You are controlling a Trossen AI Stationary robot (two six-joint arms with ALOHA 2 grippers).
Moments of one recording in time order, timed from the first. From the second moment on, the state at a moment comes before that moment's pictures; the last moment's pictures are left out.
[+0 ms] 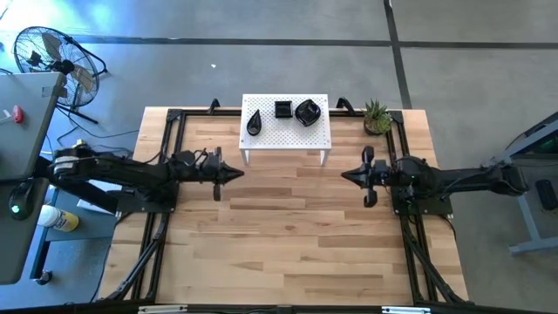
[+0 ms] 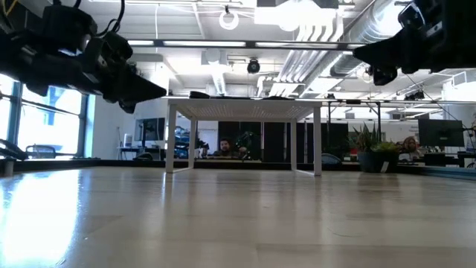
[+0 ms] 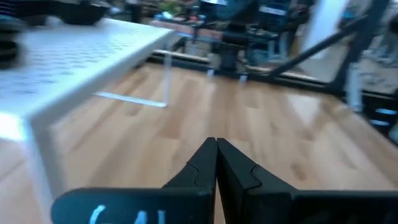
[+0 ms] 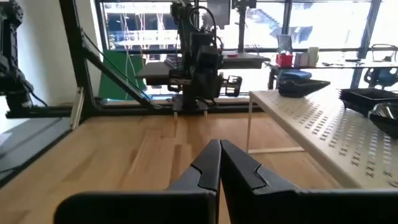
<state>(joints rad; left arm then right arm) 0.20 1.05 0.09 0.88 0.14 -0.13 -0.07 0.47 0.10 0.41 -0.03 0.02</state>
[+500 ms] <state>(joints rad) 0.24 0.67 0.09 0.42 0.02 -0.06 -0.13 0.18 0.08 0.14 0.01 -0.01</state>
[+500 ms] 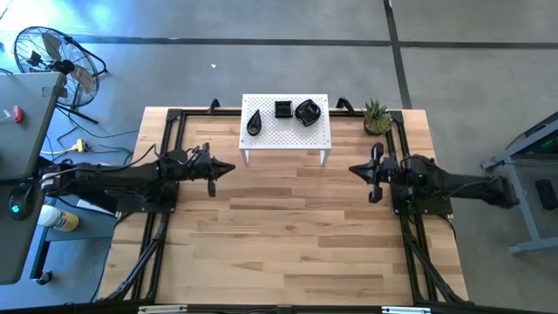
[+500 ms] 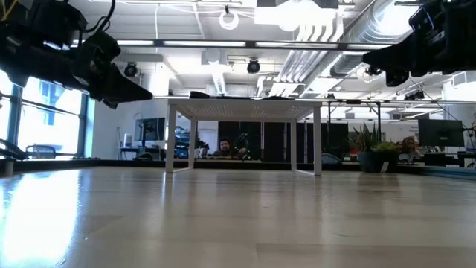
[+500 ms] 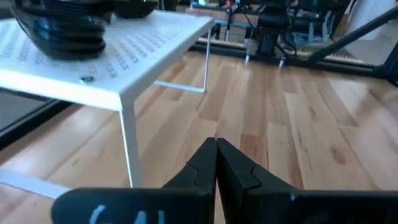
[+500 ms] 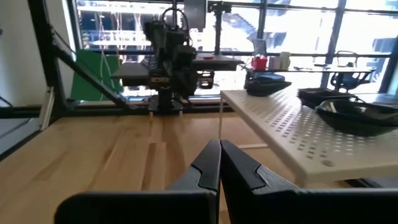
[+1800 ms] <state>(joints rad) 0.24 0.01 0.03 0.01 -0.14 -0.08 -0.47 0.00 0.01 0.16 -0.16 0.03</state>
